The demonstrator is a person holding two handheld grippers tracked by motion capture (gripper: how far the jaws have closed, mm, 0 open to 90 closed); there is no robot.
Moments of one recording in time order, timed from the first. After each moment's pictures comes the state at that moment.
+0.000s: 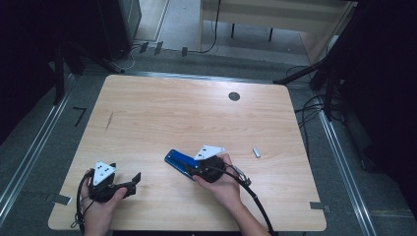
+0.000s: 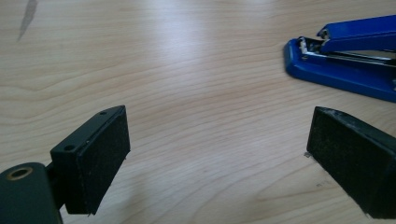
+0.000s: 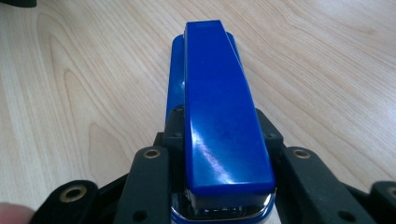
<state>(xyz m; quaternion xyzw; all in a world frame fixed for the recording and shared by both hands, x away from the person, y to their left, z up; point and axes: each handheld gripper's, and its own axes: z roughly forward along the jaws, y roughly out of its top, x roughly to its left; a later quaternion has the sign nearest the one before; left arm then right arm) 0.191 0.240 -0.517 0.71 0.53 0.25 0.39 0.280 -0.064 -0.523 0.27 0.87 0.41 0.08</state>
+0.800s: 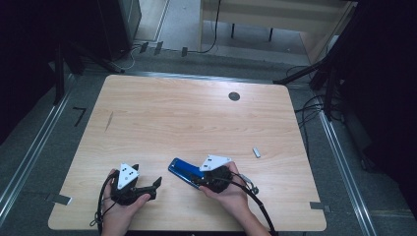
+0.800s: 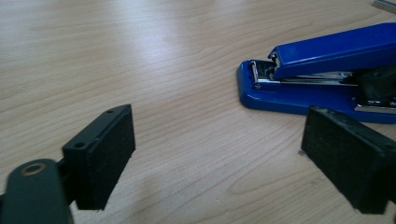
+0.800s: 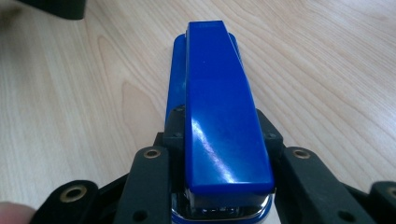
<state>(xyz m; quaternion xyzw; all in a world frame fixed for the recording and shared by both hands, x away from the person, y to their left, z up) 0.190 0.192 -0.517 0.74 0.49 0.23 0.40 0.254 -0.083 -0.523 0.24 0.88 0.41 0.08</state>
